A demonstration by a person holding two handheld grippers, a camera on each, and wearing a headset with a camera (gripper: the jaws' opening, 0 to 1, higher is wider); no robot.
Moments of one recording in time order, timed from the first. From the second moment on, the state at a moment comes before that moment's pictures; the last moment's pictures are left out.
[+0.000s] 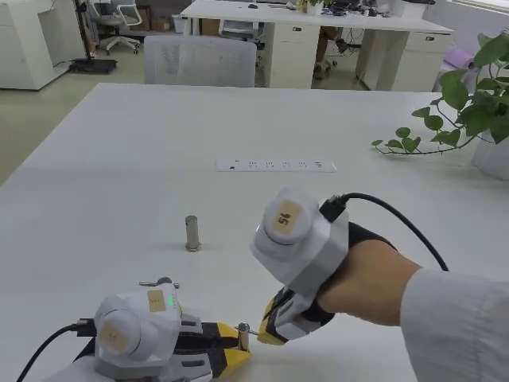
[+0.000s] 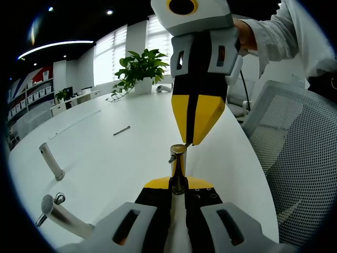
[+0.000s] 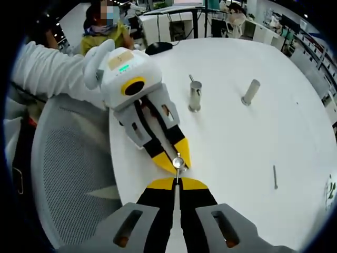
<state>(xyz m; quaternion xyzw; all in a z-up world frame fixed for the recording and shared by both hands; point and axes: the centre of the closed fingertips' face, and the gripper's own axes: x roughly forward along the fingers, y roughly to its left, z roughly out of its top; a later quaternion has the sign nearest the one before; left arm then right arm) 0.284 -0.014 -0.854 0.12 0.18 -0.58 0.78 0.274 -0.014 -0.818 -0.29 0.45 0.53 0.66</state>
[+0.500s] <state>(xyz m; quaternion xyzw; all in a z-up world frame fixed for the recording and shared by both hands) 0.284 -0.015 -0.855 0.12 0.18 -0.58 0.78 0.277 -0.006 -0.818 -0.30 0.44 0.53 0.66</state>
